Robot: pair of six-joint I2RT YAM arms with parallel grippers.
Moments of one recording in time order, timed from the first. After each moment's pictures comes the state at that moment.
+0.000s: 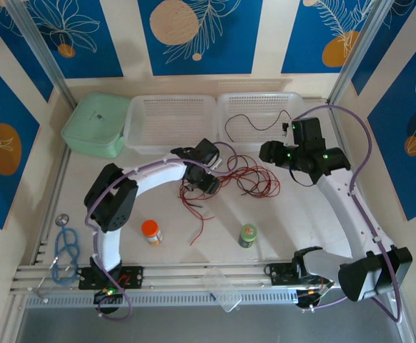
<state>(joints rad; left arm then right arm) -0.75 1.95 1.41 -0.66 0.04 -0.13 0.23 1.15 1.18 -0.87 -0.18 0.45</state>
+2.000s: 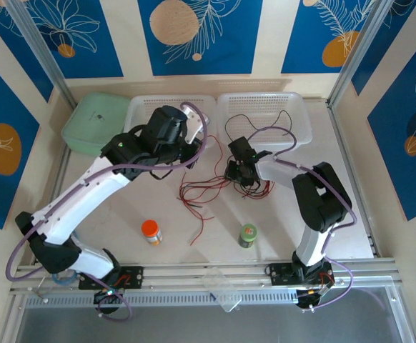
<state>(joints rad) -0.85 1.44 1.72 -0.92 -0.10 -0.10 0.51 1.78 1.08 -0.44 0.00 0.77</state>
